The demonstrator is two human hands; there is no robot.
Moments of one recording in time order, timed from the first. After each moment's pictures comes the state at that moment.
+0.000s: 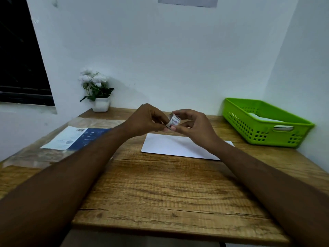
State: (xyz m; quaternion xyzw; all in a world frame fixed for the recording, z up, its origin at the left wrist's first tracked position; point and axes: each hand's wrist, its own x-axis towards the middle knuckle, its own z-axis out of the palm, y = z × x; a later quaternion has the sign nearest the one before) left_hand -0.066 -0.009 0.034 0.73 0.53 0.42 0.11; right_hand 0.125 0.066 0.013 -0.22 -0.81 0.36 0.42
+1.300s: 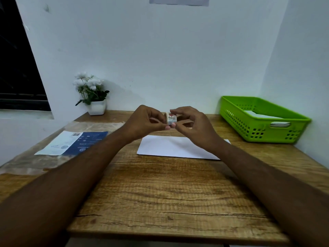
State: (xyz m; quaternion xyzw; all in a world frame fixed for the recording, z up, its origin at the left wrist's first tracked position) left_hand -0.047 -0.016 0.035 0.68 0.56 0.47 0.12; right_hand 0.133 0.069 0.014 -0.17 -0.83 0.26 0.46
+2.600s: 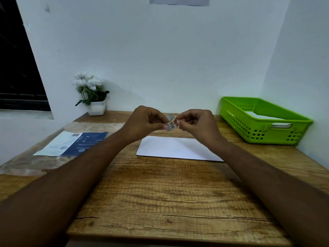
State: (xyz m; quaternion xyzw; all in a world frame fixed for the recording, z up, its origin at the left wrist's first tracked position) left_hand -0.048 -0.014 0.033 0.69 0.54 0.47 0.09; right_hand 0.135 0.070 0.019 -0.24 -0.78 0.33 0.48
